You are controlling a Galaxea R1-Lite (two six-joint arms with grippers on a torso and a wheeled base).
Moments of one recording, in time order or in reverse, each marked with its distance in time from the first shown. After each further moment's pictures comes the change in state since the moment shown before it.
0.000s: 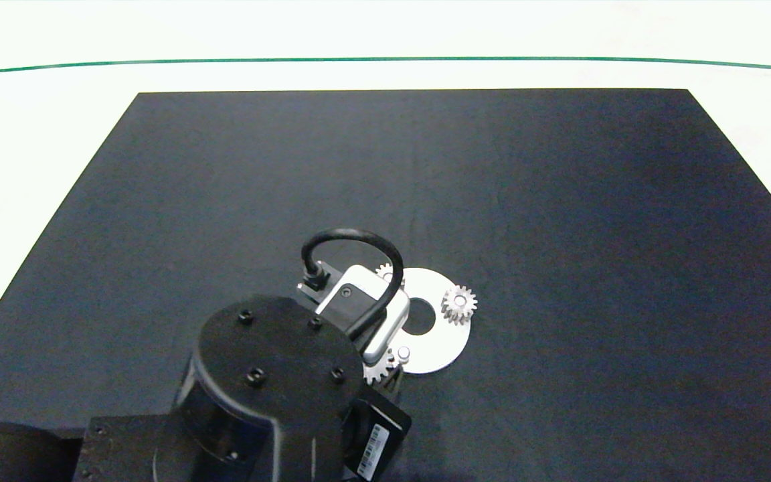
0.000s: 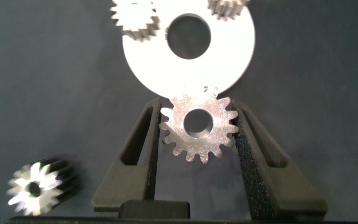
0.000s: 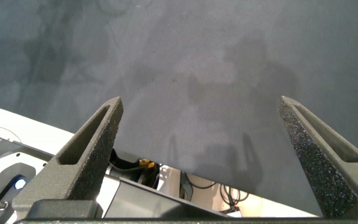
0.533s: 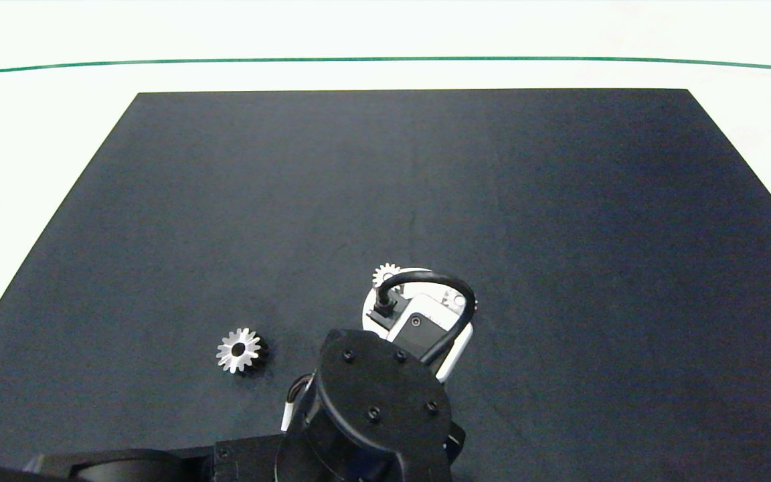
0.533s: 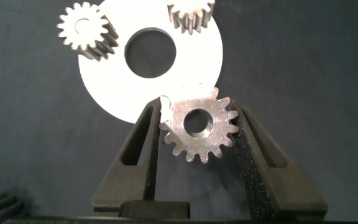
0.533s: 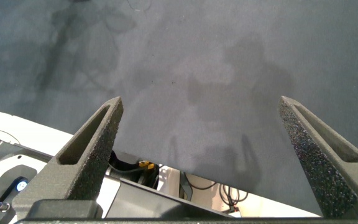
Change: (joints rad) left arm -0.027 0.154 -0.001 -0.190 0.001 0.038; right arm -0.005 0.000 -0.023 0.014 0.000 0.001
